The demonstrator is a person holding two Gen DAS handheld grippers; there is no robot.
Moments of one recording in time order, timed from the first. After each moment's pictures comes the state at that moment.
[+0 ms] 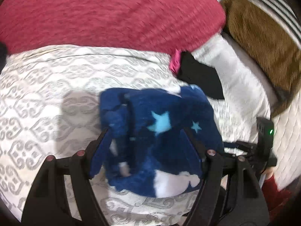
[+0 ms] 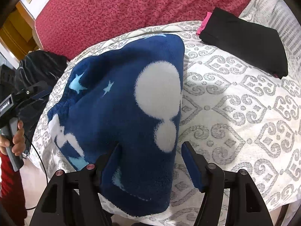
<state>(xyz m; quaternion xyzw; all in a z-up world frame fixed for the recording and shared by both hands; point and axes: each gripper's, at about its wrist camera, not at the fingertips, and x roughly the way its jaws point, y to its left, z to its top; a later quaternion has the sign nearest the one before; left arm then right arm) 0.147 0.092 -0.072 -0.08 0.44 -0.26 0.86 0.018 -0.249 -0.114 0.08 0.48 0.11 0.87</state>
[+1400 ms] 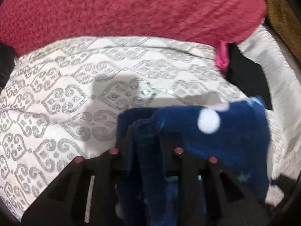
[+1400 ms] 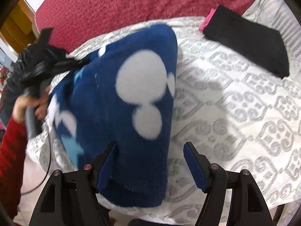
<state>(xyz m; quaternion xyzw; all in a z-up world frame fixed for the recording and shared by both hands) 0.251 0.065 -0.127 -0.05 0.49 -0.12 0.86 0.019 -0.239 -0.122 0.06 0.50 0.12 0.86</state>
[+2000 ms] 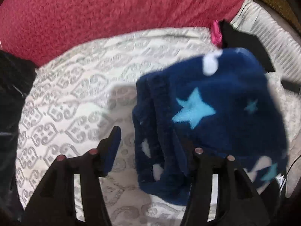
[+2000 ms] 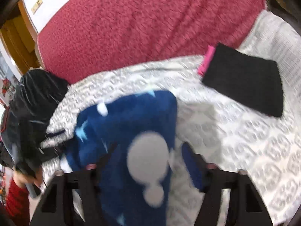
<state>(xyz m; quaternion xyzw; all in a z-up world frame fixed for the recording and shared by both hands) 0.164 0.079 -0.120 0.07 0.47 -0.11 0.88 0.070 -0.236 -0.053 0.07 0.40 0.11 0.91</state>
